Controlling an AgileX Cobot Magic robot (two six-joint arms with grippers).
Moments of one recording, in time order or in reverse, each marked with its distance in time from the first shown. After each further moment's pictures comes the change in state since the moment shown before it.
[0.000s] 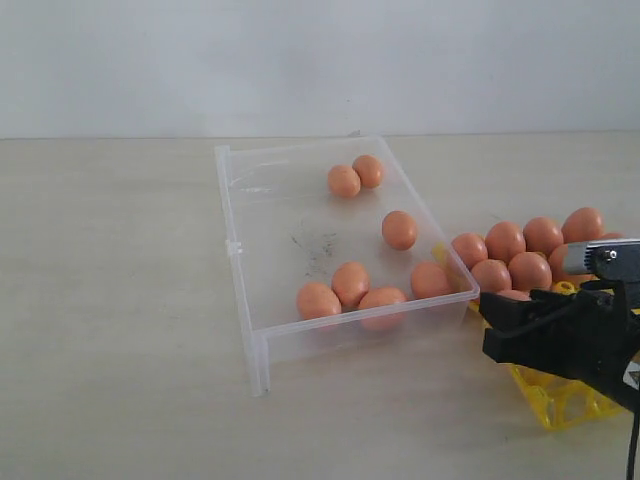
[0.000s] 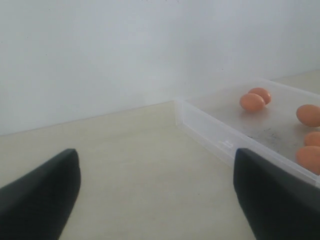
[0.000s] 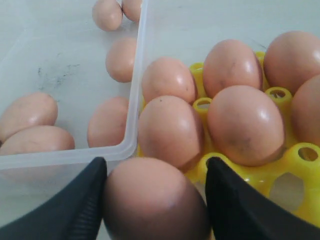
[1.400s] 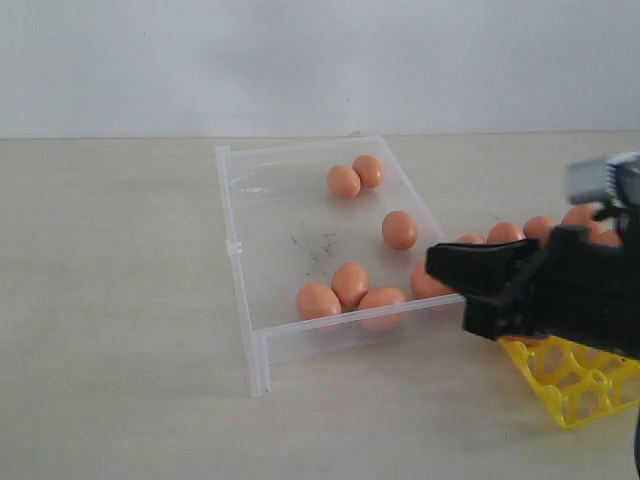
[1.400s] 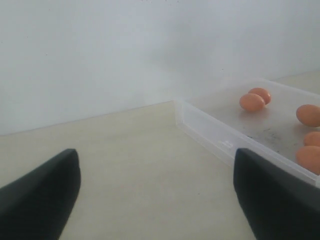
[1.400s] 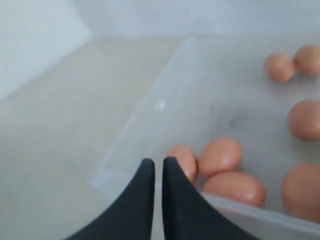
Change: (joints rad) left arm 0.000 0.000 0.000 0.000 0.000 0.000; right arm 0.010 -0.433 -0.145 -0.762 0.269 0.672
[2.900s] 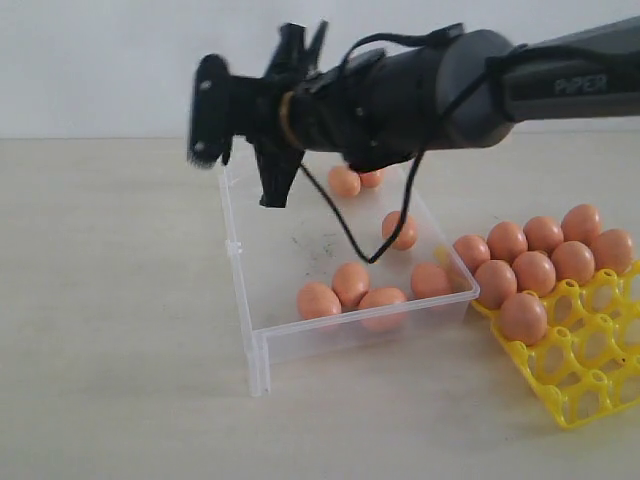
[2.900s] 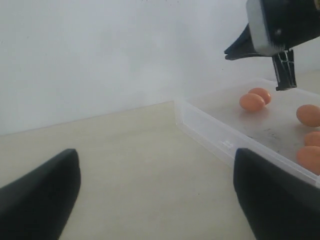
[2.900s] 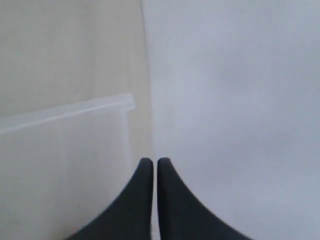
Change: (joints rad) left arm 0.000 0.000 0.000 0.000 0.000 0.000; right arm 0.476 0.699 -1.147 -0.813 0.961 -0.365
